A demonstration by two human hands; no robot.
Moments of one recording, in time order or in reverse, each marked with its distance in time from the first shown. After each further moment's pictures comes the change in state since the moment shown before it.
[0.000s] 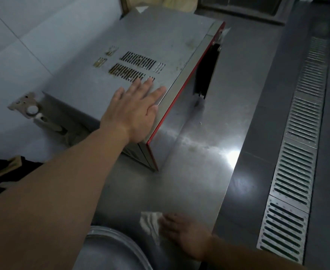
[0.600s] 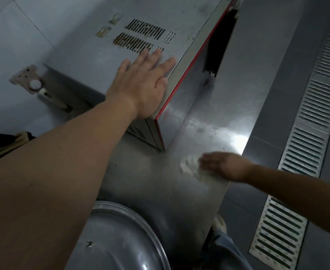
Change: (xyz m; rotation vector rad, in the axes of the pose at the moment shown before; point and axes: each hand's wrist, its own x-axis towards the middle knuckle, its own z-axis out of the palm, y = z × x) left_hand 0.000 0.000 0.000 -0.013 -0.007 -0.007; right_hand -0.015 0.154 -0.099 -0.143 -0.027 -0.054
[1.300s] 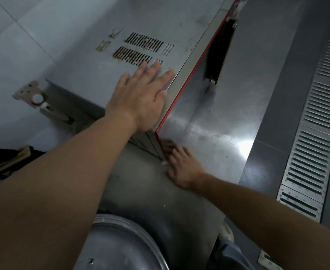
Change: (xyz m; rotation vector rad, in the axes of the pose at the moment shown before) left_hand -0.002 0.001 -0.002 -0.015 0.003 -0.015; right_hand 0.135 -0.076 0.003 0.094 -0.018 0.422
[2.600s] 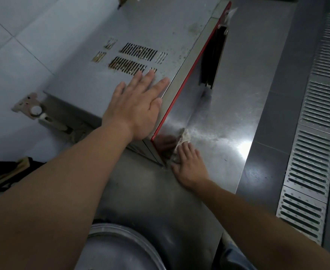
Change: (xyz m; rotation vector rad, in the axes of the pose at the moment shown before) left_hand 0.000 0.001 0.001 -0.004 -0.005 0.000; right_hand -0.003 0.008 -0.003 0.215 0.135 0.333
